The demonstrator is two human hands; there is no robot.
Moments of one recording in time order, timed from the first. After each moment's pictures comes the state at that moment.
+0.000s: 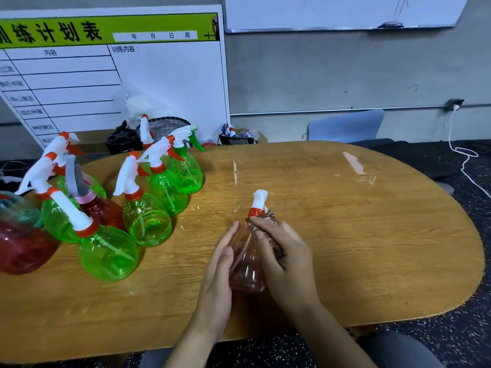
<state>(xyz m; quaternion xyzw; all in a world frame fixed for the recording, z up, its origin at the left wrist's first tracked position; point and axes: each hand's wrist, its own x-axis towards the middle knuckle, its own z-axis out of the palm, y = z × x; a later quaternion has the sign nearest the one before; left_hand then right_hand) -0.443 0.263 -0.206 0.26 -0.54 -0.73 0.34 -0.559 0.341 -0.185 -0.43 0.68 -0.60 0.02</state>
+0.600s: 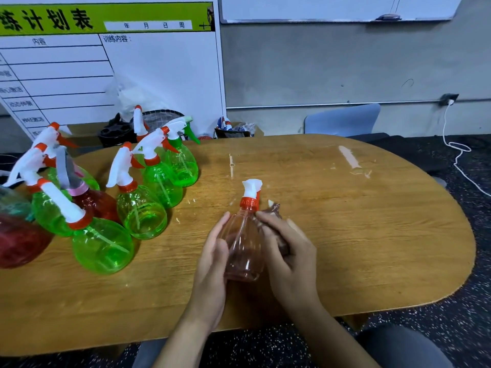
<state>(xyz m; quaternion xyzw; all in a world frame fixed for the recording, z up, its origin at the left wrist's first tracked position) -0.438 0.268 -0.194 0.25 -0.55 -0.72 0.34 -0.554 0.353 -0.189 -0.41 0.64 -0.65 0.01</state>
